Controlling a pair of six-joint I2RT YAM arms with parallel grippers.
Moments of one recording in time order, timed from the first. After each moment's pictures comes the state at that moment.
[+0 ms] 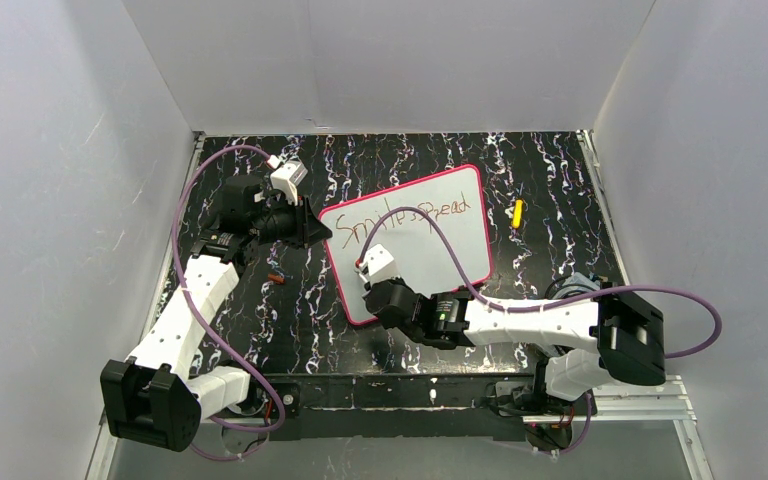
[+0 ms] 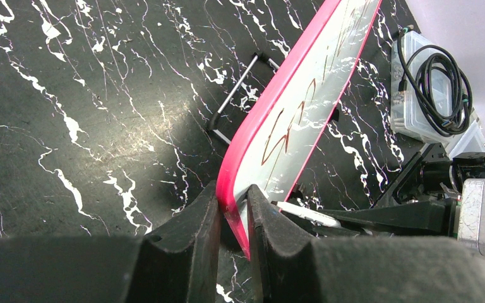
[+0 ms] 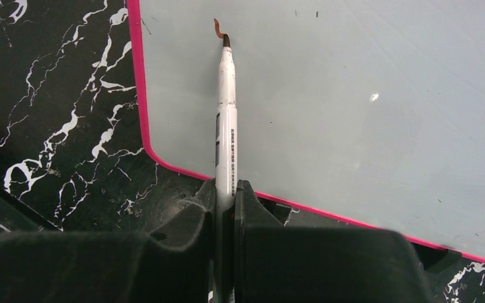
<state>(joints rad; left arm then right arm) -0.21 1.13 0.96 -0.43 0.59 -0.14 1.34 1.45 0.94 -0.23 0.54 0.40</state>
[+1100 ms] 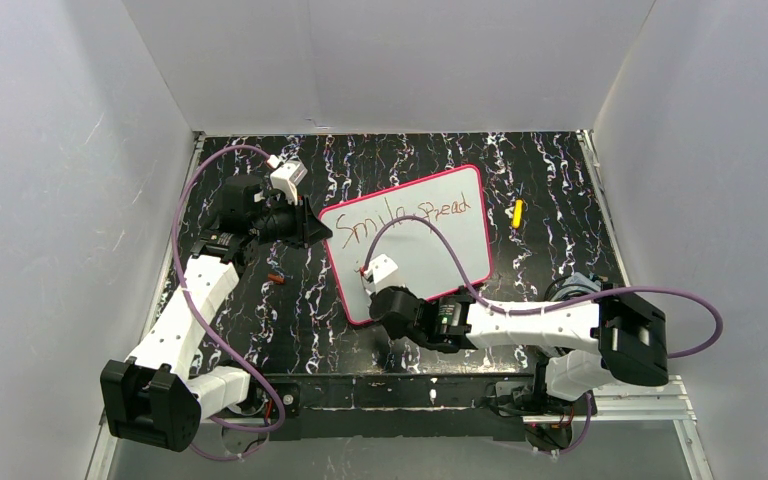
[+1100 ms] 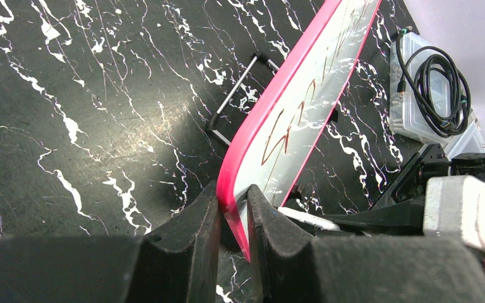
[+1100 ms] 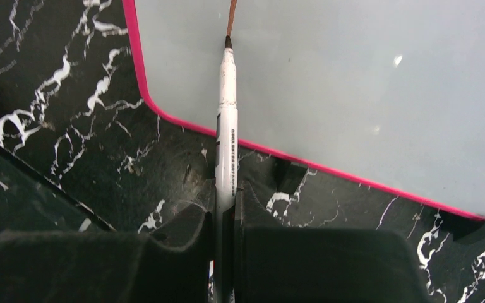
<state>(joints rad) -0.21 1.13 0.96 -0.42 0.59 -0.15 1.34 1.43 0.90 -0.30 0.48 0.48</state>
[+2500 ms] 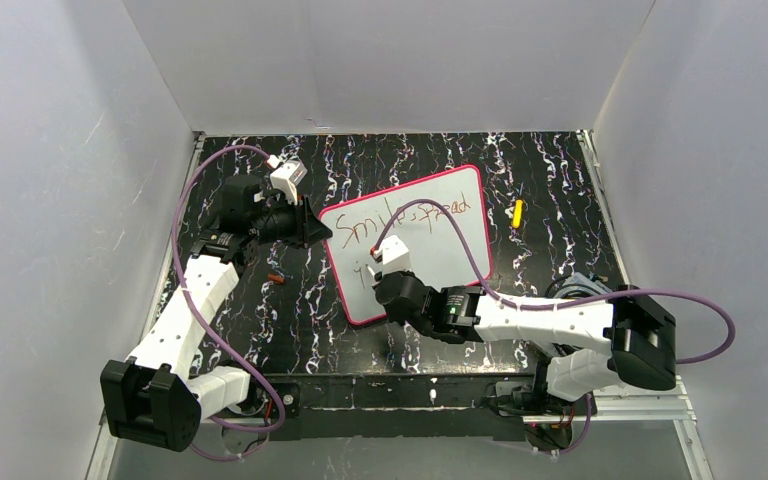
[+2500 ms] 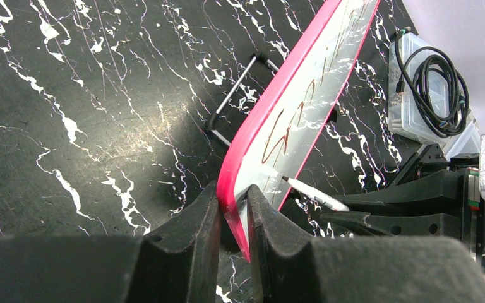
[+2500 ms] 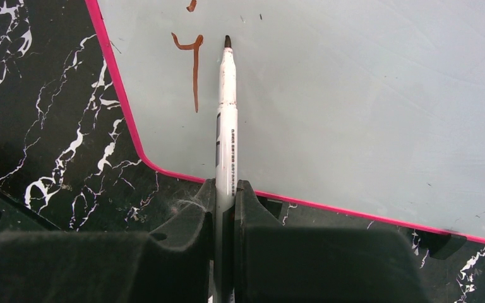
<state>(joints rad) -0.21 1.13 0.96 -0.42 0.60 -0.15 1.29 1.39 0.92 -0.25 0.53 0.49</state>
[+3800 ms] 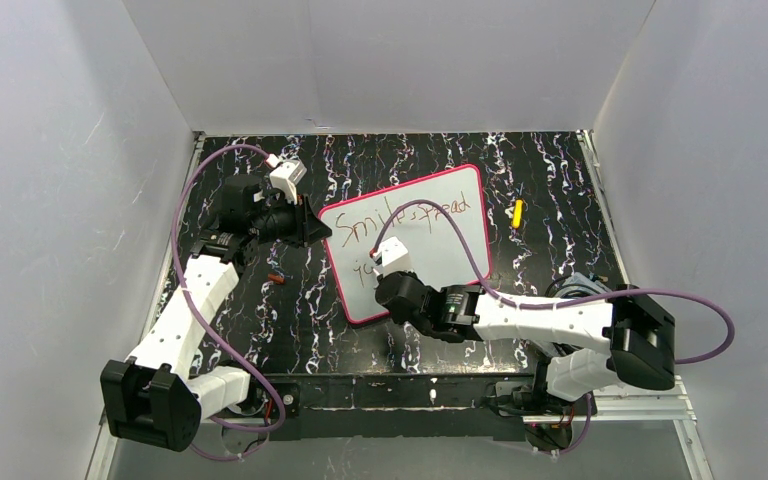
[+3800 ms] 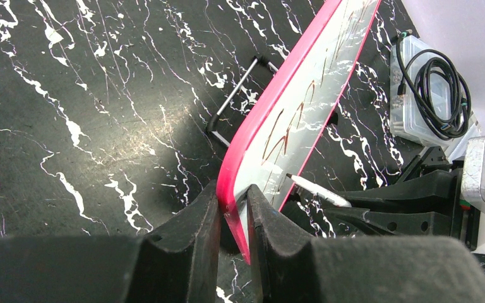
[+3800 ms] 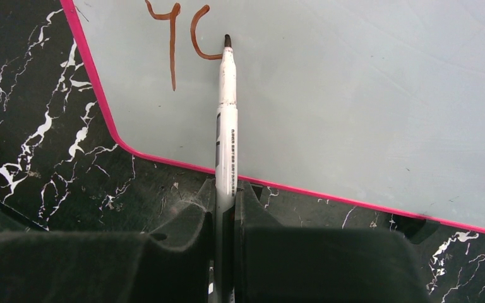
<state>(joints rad) -0.21 1.12 0.96 -0.41 0.59 -0.15 1.29 1.39 0.93 -0.32 0.54 0.47</state>
